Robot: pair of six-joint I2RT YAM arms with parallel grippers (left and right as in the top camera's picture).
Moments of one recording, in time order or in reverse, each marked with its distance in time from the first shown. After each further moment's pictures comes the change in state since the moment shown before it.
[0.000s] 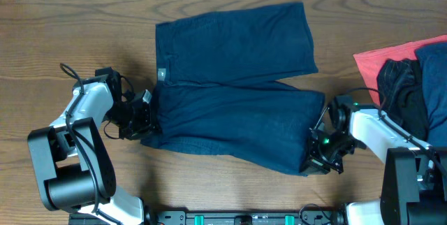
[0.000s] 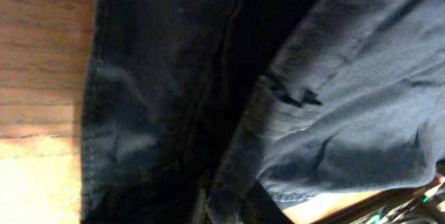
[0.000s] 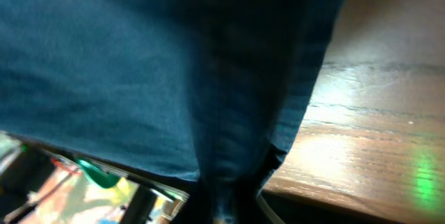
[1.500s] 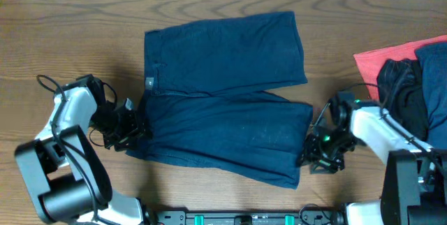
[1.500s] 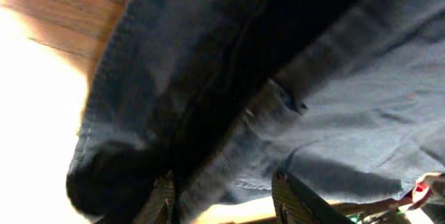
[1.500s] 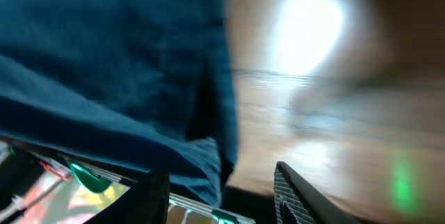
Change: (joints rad) left arm 0.124 -0.054 0.004 -0.116 -0.078 -0.076; right arm 0.010 -0.011 0.031 -0.003 0.015 -0.045
